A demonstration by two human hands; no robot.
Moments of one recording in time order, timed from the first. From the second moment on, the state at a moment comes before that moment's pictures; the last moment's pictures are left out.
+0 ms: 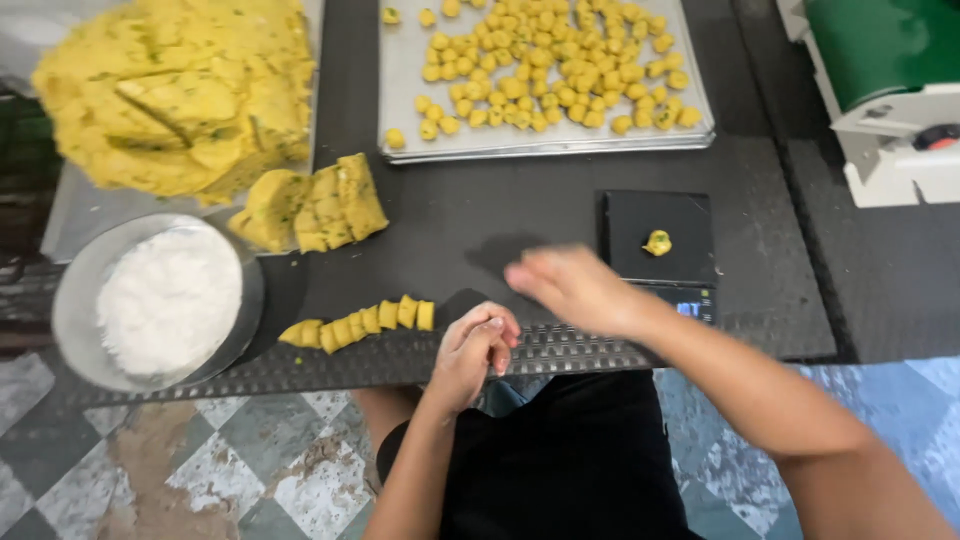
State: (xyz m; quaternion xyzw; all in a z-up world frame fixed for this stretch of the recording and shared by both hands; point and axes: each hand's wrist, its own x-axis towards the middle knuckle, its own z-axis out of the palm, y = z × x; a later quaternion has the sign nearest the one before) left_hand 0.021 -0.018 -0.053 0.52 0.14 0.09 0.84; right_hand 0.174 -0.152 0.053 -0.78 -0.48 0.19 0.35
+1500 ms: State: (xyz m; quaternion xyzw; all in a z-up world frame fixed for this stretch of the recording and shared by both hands) left_hand 0.041 -0.055 0.040 0.61 0.18 0.15 0.76; right_hand 0.158 -0.221 0.042 -0.61 -0.36 0.21 0.67
